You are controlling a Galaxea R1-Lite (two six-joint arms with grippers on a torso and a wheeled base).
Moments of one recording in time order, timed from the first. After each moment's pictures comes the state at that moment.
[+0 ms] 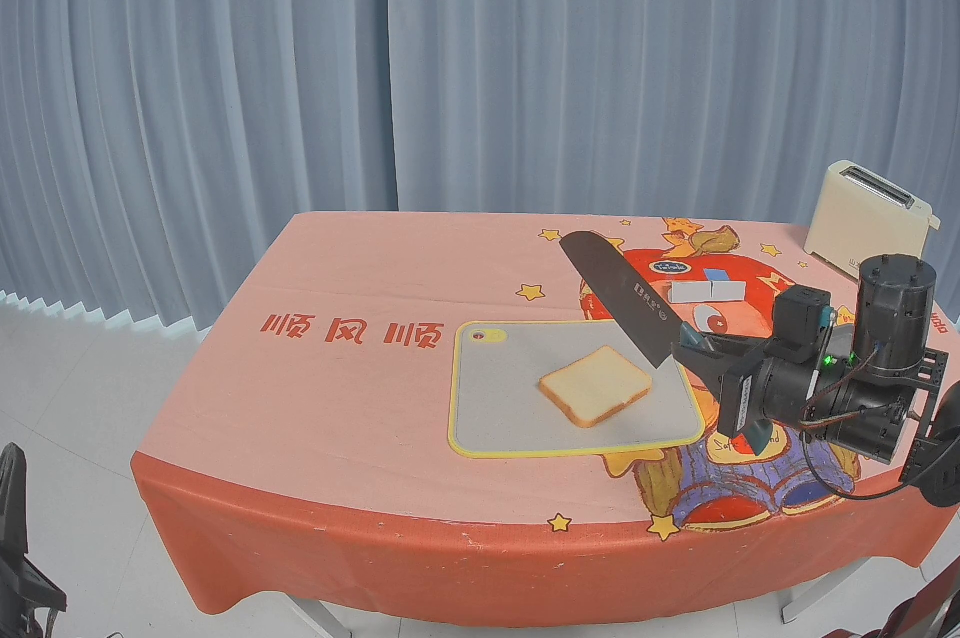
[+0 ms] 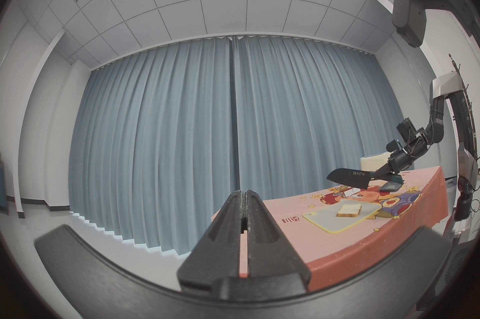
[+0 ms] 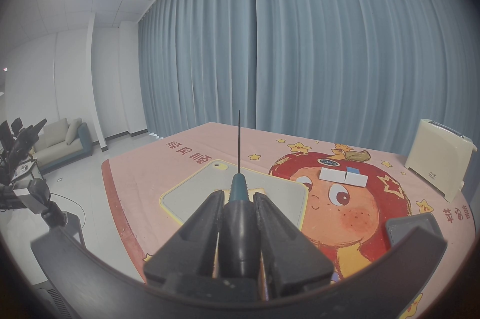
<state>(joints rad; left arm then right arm) -0.01 0.23 -0.02 -0.51 -0.10 0.04 0.57 1.56 -0.52 -0.70 -0.04 0.04</state>
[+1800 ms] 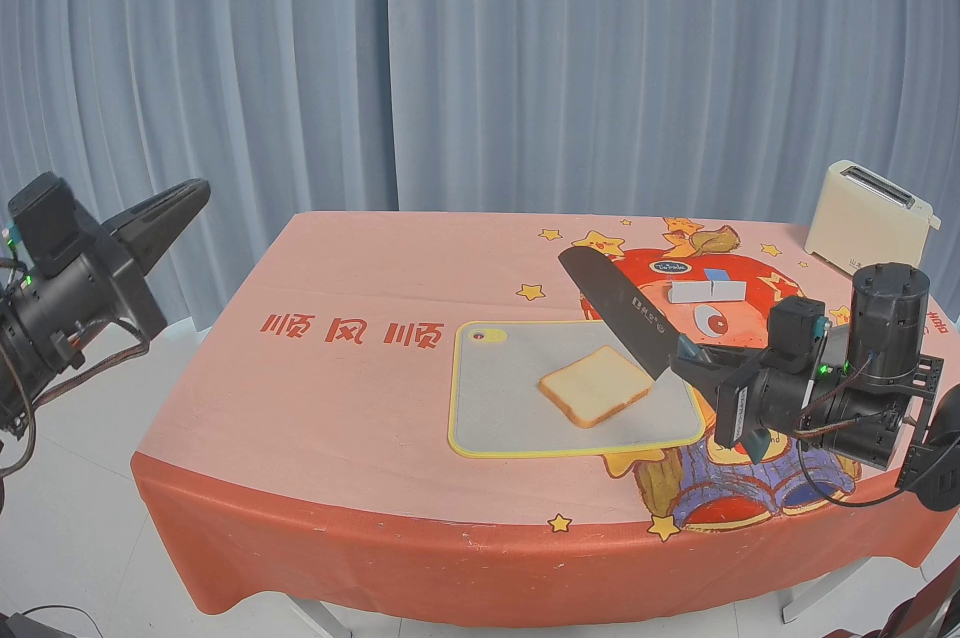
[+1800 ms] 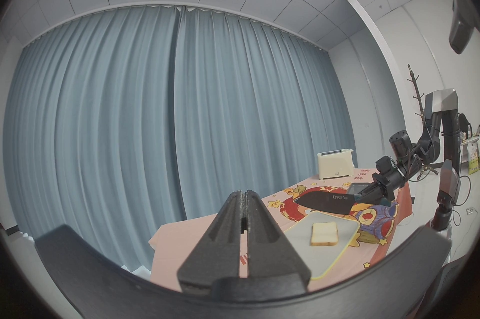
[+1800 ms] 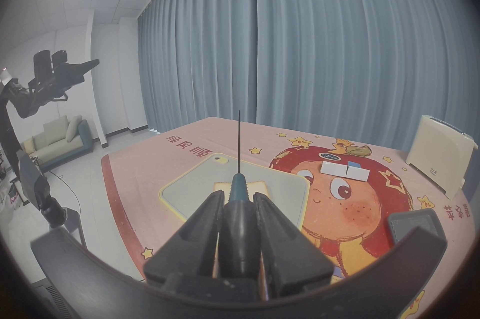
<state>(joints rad) -0.23 1.27 -0.55 -0.88 -0.29 0.10 0.57 1.57 -0.50 -0.70 -0.04 0.04</state>
